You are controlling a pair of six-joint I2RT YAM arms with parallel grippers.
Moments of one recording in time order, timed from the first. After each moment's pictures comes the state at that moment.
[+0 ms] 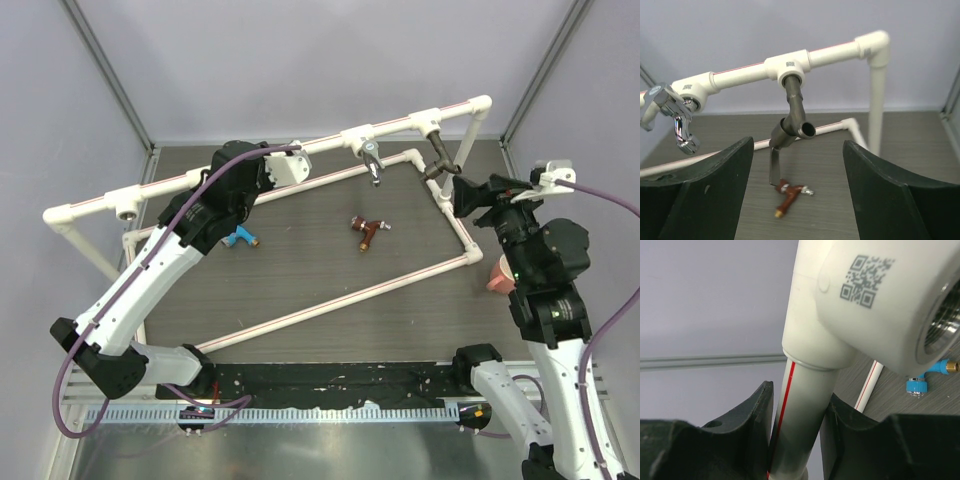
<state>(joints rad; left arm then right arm) -0.68 1.31 1.55 -0.66 -0.52 0.91 0.14 0.65 0.98 -0.20 -0.01 0.31</state>
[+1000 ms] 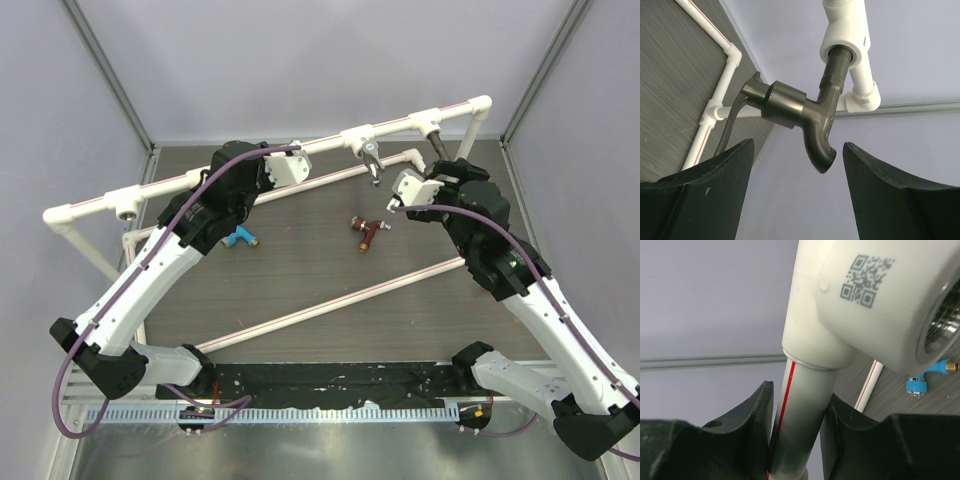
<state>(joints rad) -0.68 1.30 1.55 -0.66 -0.52 0.91 0.51 0.93 1.15 -0.45 0.35 -1.07</state>
